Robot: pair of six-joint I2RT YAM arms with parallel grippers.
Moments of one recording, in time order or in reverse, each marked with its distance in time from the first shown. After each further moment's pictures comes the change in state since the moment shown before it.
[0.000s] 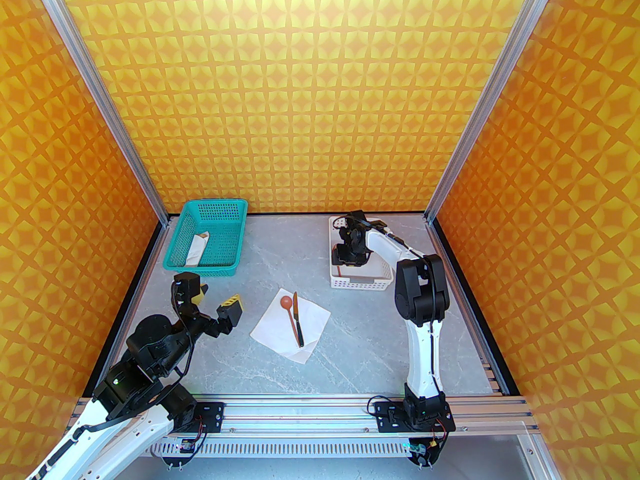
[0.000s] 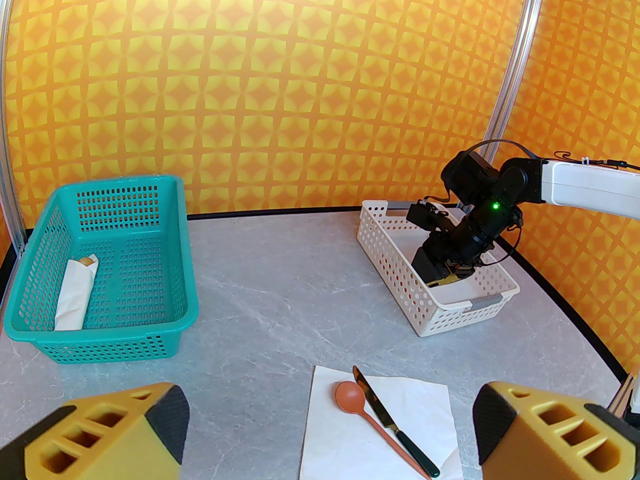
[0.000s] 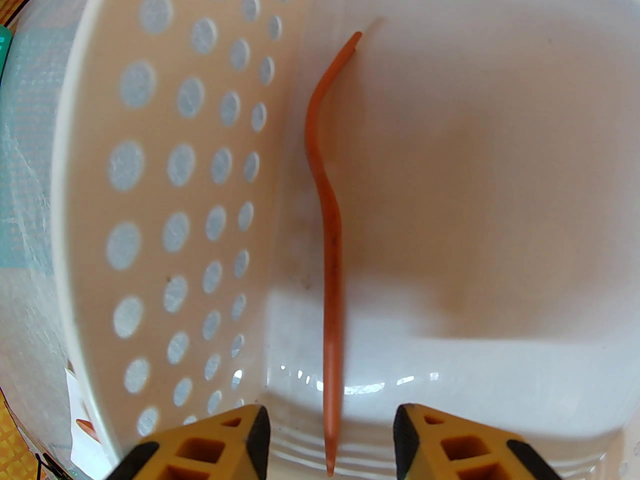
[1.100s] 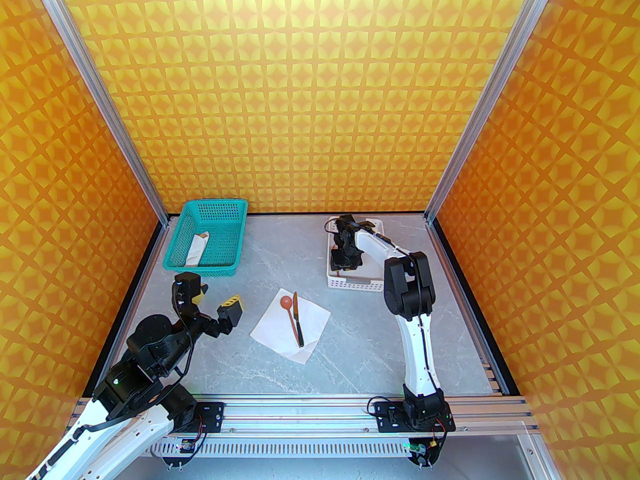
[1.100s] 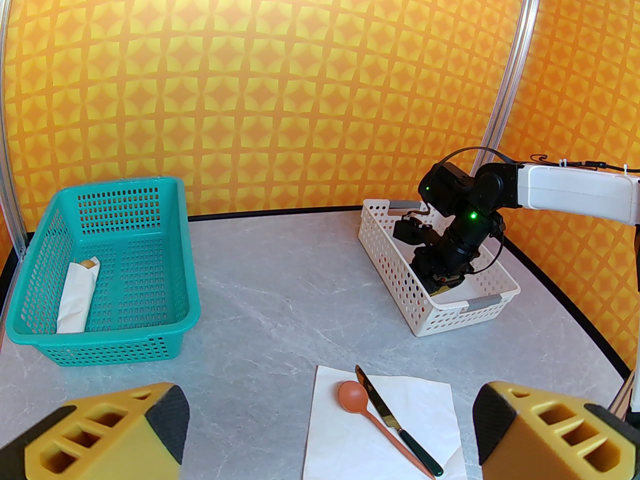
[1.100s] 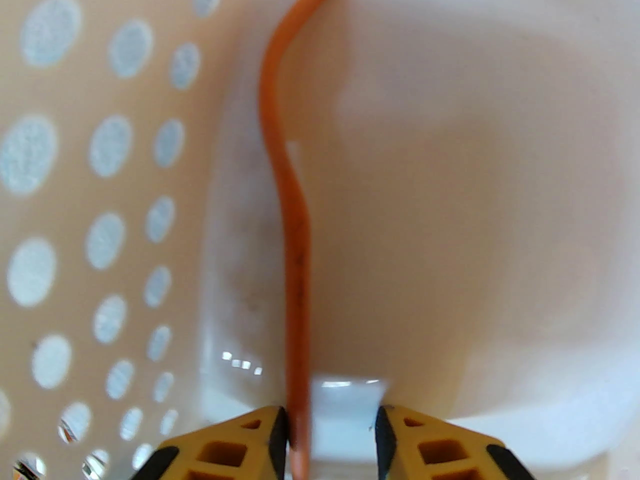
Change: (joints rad) left arm 0.000 0.004 0.000 0.000 0.000 0.015; right arm 0.041 0.118 0.114 -0.108 0.140 -0.031
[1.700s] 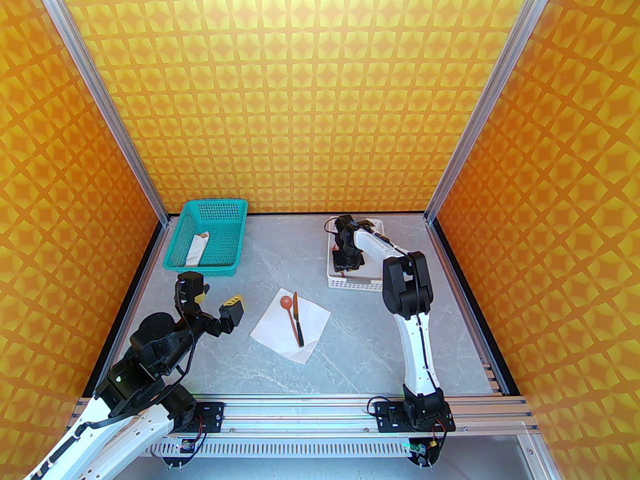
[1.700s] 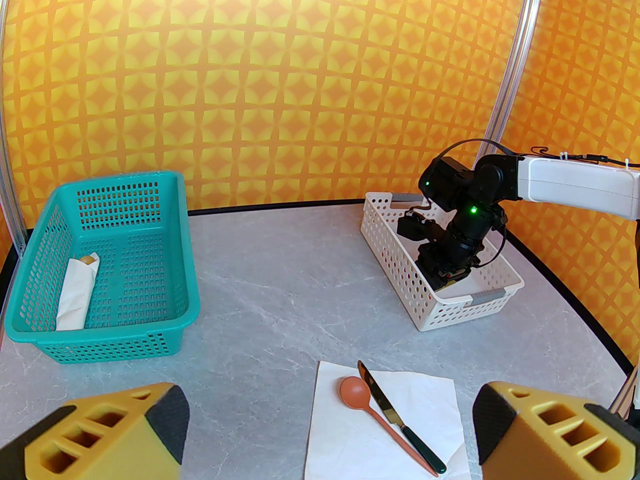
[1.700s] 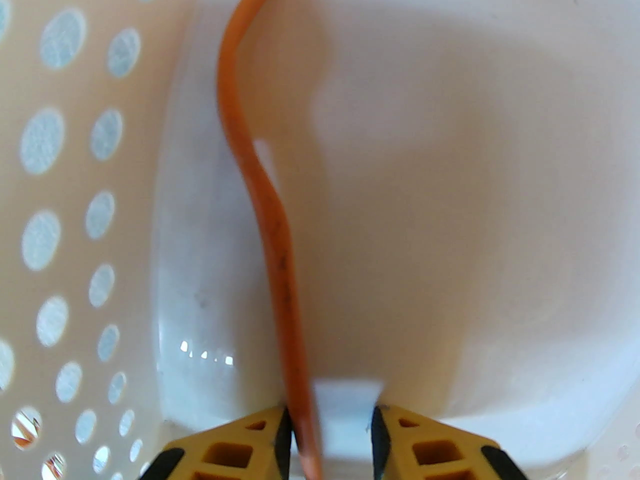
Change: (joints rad) left arm 0.000 0.017 0.000 0.000 0.000 0.000; right arm 0.001 0.034 0.053 -0.057 0.046 -0.033
